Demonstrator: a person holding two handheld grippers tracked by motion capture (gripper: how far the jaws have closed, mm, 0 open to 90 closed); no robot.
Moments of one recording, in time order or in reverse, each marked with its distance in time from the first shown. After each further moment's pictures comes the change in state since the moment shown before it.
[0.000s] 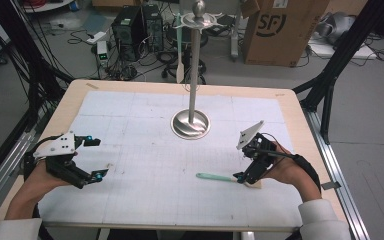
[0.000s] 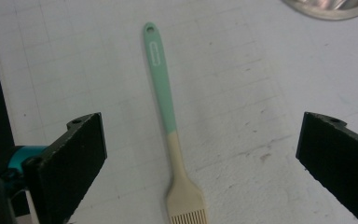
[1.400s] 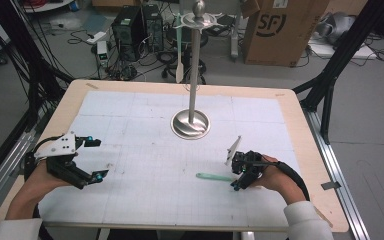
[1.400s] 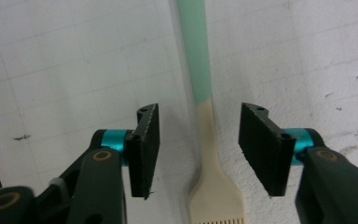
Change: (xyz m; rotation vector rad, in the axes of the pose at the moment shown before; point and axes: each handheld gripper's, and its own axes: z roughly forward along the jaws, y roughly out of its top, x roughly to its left) left arm -0.001 -0.001 0.001 0.001 -0.004 -0.005; right arm 0.007 -0.009 0.057 0.243 0.095 -0.050
